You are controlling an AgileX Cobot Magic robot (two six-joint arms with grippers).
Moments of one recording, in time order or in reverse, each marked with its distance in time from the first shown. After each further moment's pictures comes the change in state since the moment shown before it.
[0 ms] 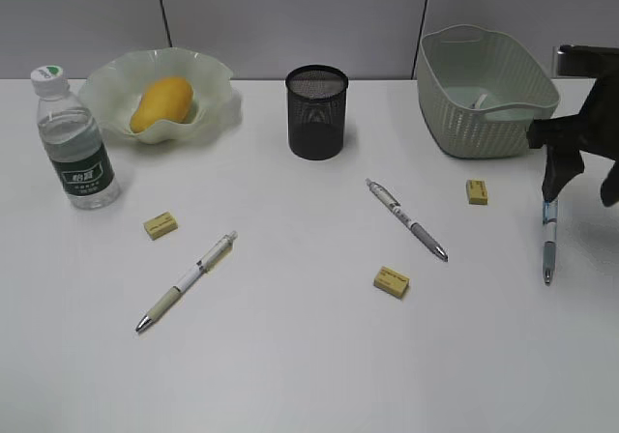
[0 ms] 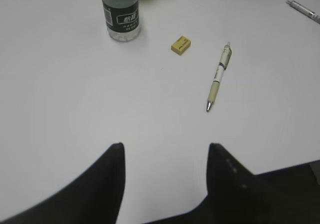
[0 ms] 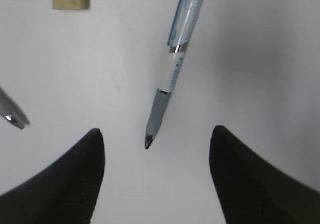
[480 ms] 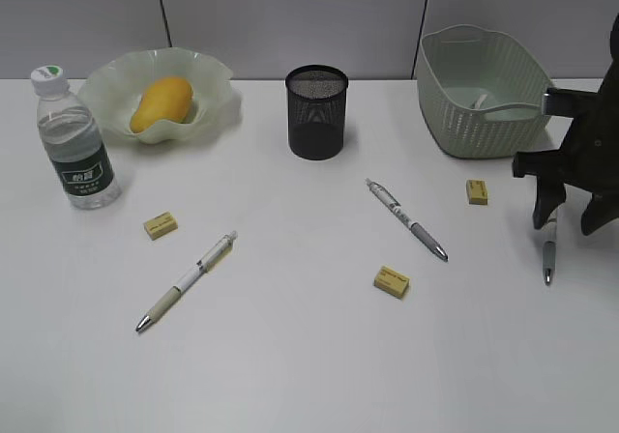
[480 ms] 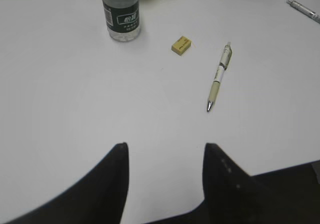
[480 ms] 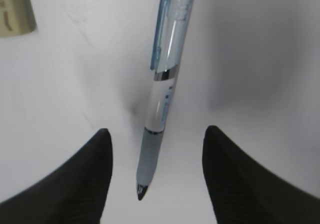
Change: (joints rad) left arm 0.000 0.000 0.000 0.001 0.000 0.005; right arm -0.028 0.159 -0.005 -0.002 -0.082 0.070
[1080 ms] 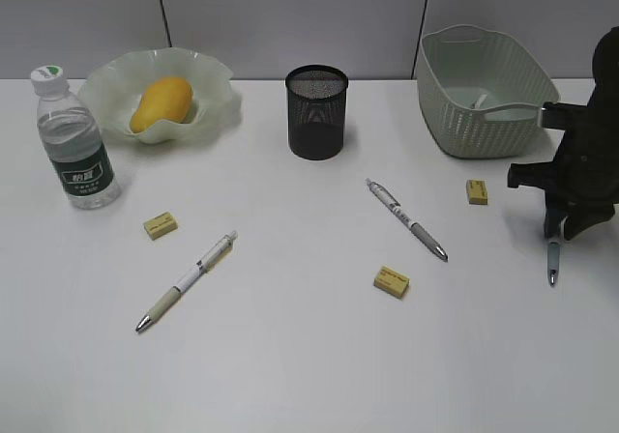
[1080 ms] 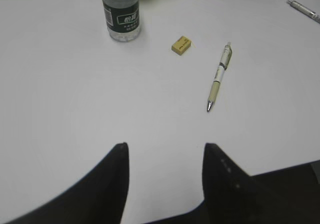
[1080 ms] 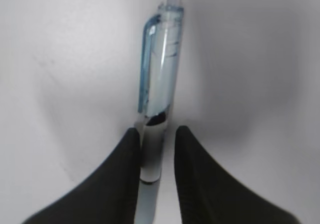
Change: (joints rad) left arm 0.000 0.000 0.000 0.000 0.000 -0.005; right arm 0.000 0.075 -0.001 -0.062 -0.086 0.099
